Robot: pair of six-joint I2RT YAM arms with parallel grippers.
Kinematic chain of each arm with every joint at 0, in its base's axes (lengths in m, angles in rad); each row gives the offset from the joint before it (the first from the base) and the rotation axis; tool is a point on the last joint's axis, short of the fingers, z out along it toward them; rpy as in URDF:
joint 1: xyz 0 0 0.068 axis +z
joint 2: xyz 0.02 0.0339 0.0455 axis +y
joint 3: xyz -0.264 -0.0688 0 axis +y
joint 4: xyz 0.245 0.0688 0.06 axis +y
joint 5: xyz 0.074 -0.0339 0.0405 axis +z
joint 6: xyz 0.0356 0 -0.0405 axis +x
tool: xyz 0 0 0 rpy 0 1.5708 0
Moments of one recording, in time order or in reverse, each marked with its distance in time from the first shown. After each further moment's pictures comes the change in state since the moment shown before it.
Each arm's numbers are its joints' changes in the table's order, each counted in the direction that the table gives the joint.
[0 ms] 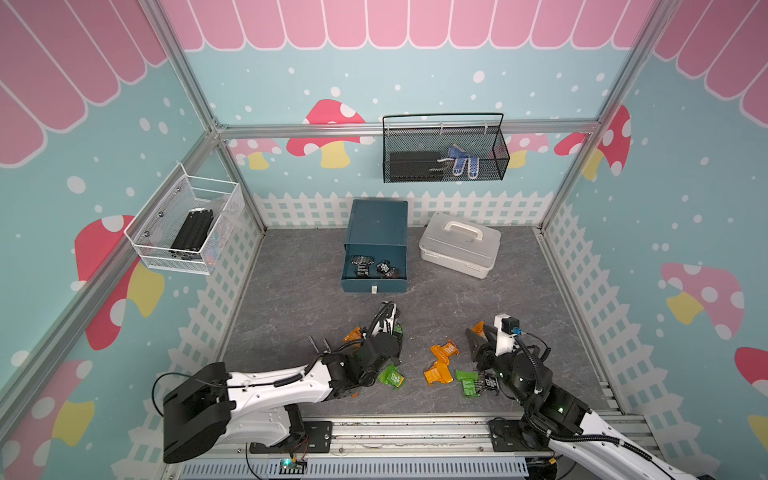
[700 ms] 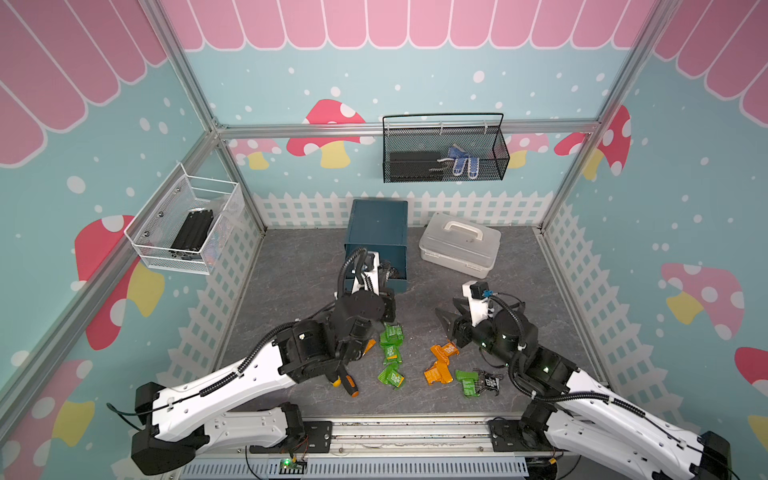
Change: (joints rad) left arm 0.049 -0.054 -0.623 0.538 0.127 -0.005; right arm -0.027 0.518 -0.457 -0.066 0.306 -0.090
